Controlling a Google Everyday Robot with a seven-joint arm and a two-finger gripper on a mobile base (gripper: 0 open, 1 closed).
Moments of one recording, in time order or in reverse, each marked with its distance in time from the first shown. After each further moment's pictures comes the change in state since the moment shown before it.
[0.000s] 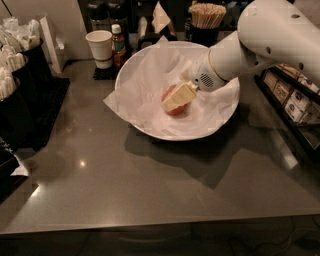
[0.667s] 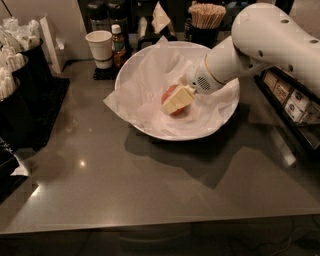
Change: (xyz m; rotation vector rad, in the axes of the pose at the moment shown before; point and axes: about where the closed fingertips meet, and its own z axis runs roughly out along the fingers) arm 0.009 -0.001 0.016 -0.031 0.024 0.012
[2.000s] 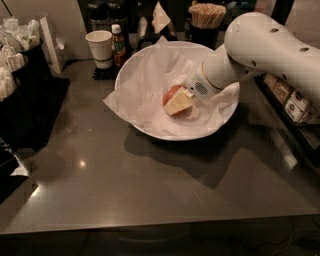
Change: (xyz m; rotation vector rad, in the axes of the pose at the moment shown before) arm 0.011 -0.006 0.010 0.076 0.049 0.015
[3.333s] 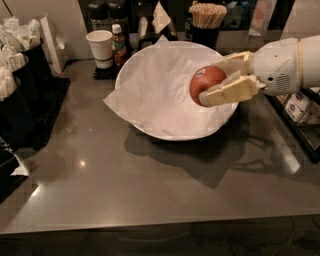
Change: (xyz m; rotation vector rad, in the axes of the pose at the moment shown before) arm -0.006 0.039 -0.160 -0.113 -0.463 -0.079
